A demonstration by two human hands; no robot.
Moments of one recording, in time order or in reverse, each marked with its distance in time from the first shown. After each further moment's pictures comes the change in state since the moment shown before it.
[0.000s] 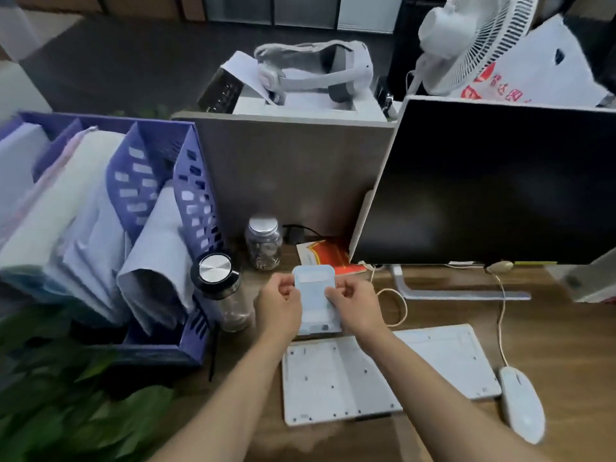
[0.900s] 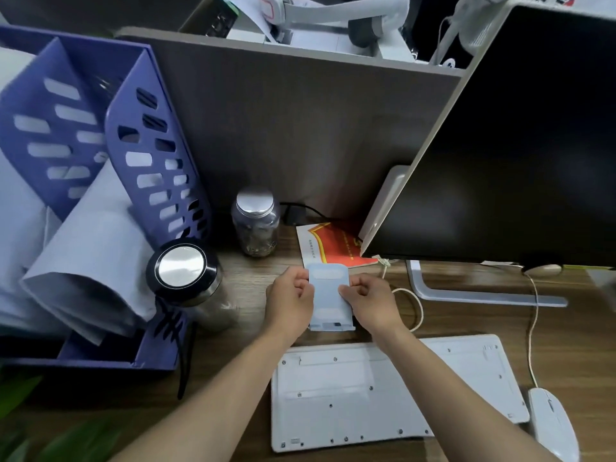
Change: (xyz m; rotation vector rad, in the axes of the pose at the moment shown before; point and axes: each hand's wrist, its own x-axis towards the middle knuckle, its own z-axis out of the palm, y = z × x) left_hand 0.048 -0.040 0.050 0.177 -0.156 0.008; right_hand 0.063 0.049 0.002 -0.132 -0.026 0.200
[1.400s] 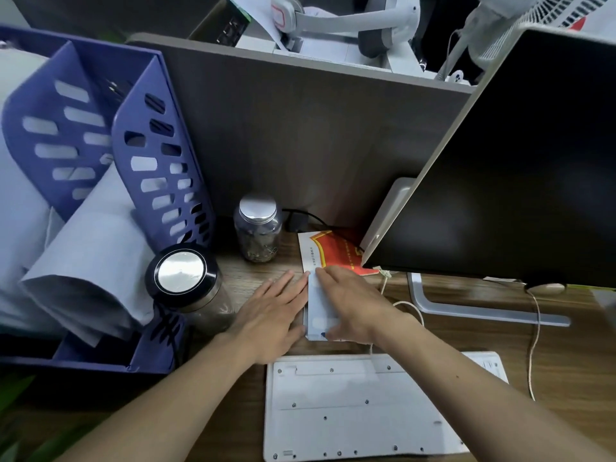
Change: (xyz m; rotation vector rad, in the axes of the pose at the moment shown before) left_hand 0.006 -0.022 -0.043 0.945 -0.445 0.553; right_hand -0.006 -0.052 -0.009 -1.129 -0.407 -0.621
